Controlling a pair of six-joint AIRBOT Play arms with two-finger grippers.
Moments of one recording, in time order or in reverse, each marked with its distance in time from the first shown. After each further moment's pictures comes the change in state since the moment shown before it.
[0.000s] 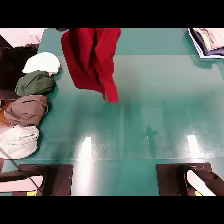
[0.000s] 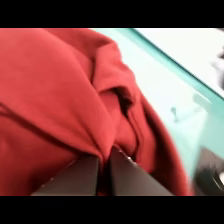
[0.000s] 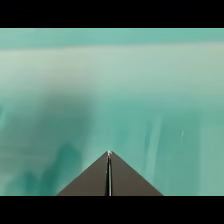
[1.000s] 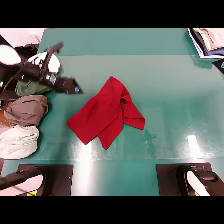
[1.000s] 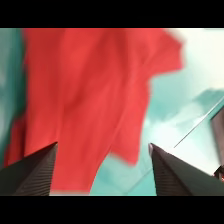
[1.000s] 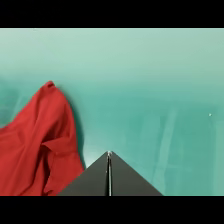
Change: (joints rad) left arm 0.087 0.162 -0.789 0.317 -0.042 -0.114; right arm 0.070 0.169 -0.237 0.022 -0.036 0.000
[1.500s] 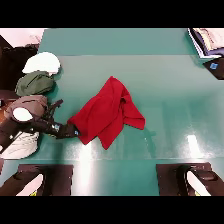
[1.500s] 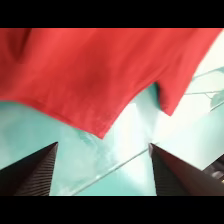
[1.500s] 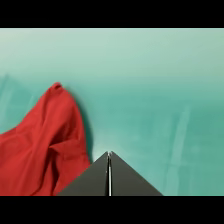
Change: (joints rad) left arm 0.029 0.297 -0.730 -0.039 0.210 -0.053; right arm 0.032 -0.042 -0.049 0.039 -0.058 0.000
